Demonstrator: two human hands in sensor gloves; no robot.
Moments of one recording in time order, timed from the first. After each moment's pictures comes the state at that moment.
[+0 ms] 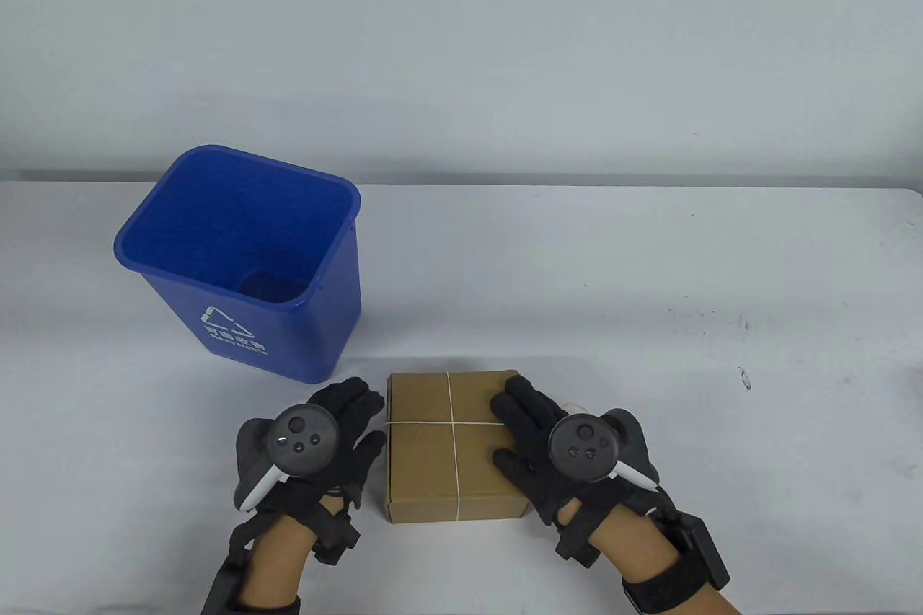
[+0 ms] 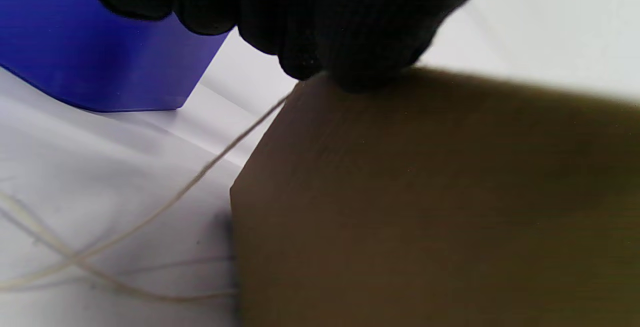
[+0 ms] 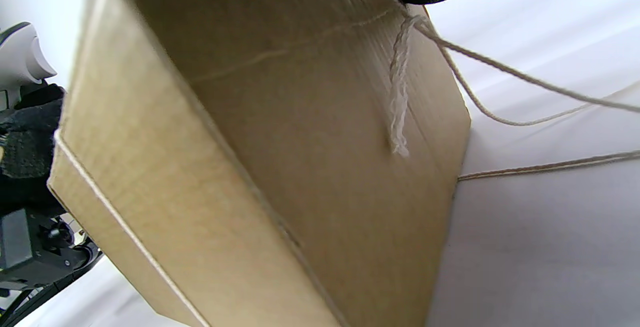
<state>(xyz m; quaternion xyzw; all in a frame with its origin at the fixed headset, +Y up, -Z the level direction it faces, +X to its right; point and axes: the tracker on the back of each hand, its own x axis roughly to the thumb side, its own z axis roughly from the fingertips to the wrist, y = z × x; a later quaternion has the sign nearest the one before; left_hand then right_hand) -0.186 -0.707 -0.256 0.00 -0.12 0.26 0.96 0.117 -0.721 -0.268 0.30 0.07 0.91 0.28</state>
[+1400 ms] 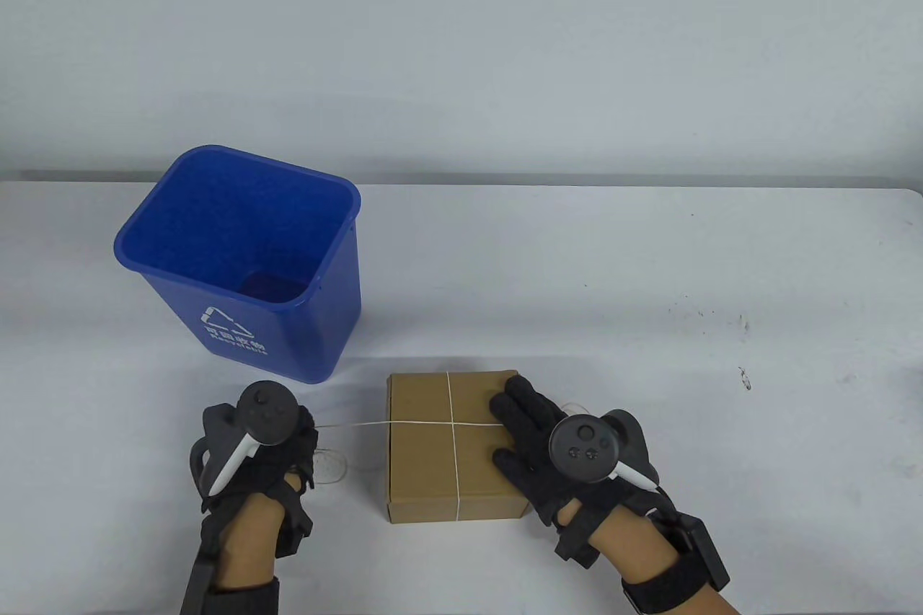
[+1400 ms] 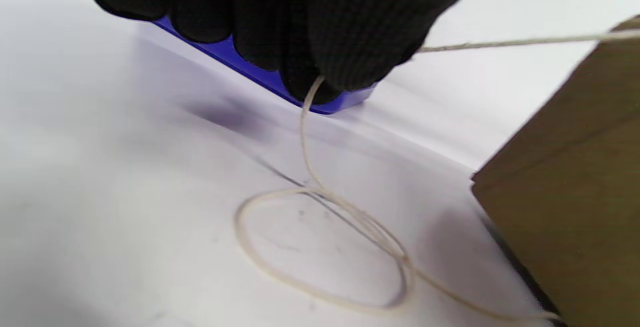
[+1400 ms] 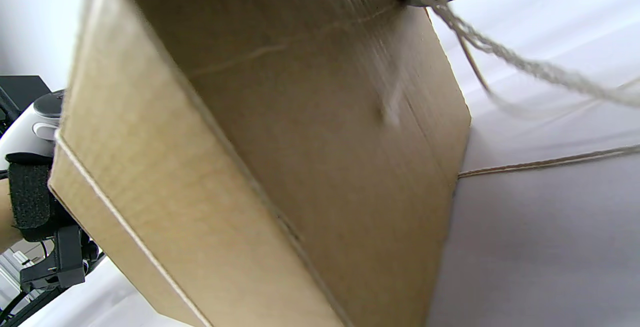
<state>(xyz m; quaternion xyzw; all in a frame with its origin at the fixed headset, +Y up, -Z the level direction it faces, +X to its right) -0.255 -0.732 -0.274 -0.10 0.08 0.19 0.97 0.117 -0.722 -0.268 0.30 0.07 0.91 0.29</state>
